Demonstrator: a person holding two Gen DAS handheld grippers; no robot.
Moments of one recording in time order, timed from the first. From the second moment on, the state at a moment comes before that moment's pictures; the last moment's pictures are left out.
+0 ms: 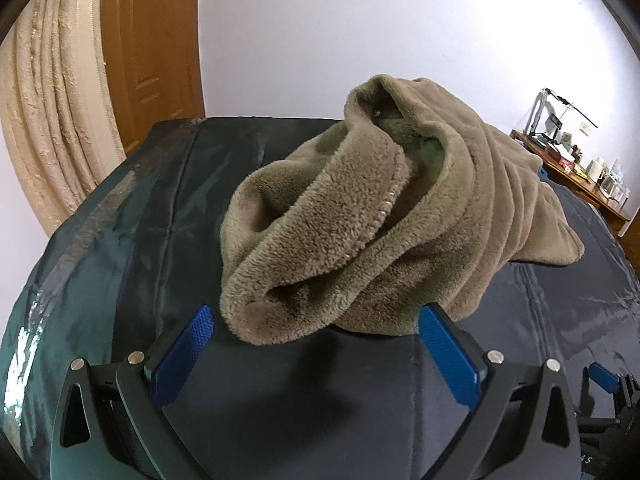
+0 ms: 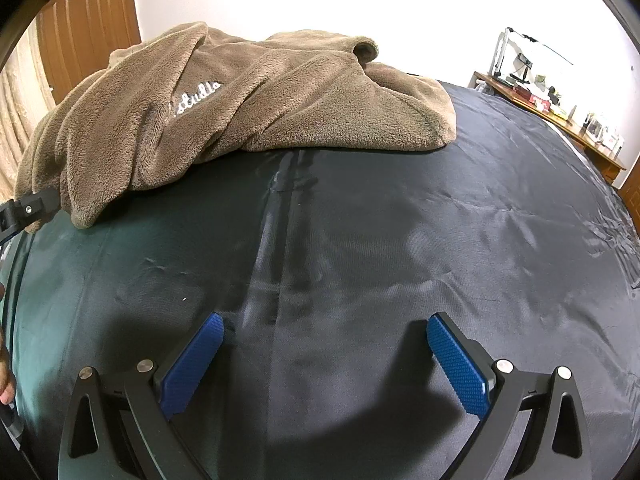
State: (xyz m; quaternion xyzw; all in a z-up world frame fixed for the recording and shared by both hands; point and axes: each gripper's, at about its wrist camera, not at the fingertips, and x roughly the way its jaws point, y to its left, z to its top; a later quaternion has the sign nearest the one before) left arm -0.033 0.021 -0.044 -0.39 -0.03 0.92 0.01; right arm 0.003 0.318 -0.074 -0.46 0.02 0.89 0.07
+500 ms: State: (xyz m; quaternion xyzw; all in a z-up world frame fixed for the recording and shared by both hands) left arm -0.038 0.024 -0.047 -0.39 -0.04 0.92 0.04; right arm 0.002 0.319 -0.074 -0.46 0.03 0.89 0.07
